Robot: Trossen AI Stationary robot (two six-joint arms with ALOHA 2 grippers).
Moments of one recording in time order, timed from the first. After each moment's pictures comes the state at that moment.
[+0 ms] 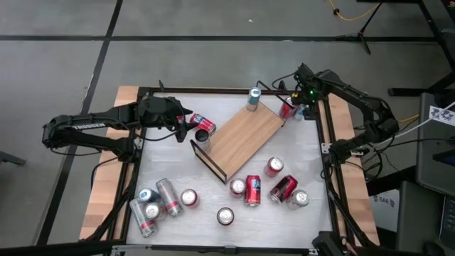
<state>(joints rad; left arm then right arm) 0.22 0.92 0.85 -0.43 -0.17 -0.26 -0.98 1.45 1.09 -1.10 0.10 -0.97</state>
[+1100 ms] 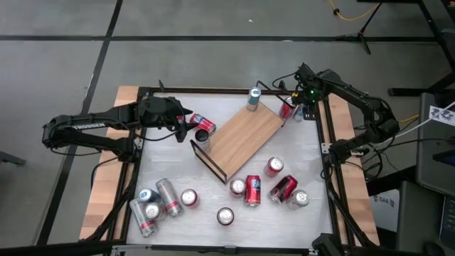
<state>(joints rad) 0.22 0.92 0.85 -0.43 -0.17 -0.26 -0.98 1.45 1.10 -1.13 0.09 -0.90</state>
